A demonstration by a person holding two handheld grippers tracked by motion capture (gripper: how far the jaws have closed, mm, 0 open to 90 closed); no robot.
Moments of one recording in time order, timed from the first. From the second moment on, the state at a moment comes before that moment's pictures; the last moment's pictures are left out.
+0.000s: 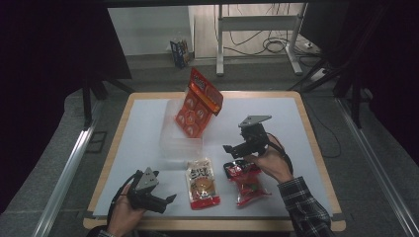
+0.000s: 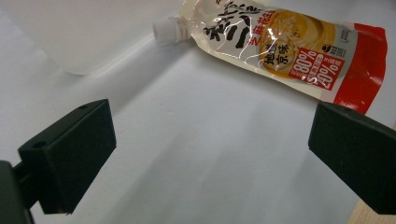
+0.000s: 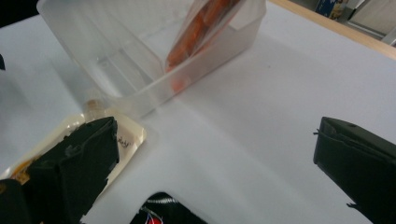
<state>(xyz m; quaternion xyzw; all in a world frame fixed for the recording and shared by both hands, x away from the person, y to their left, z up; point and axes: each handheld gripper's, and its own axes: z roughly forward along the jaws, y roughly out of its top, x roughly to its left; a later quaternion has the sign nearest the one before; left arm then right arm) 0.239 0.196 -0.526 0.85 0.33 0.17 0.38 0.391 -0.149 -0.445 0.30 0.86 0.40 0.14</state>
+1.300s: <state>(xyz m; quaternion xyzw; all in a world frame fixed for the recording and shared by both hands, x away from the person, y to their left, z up) 0.238 0.192 -0.527 0.85 0.32 0.18 0.37 0.333 -0.191 -0.466 0.28 0.89 0.33 0.15</state>
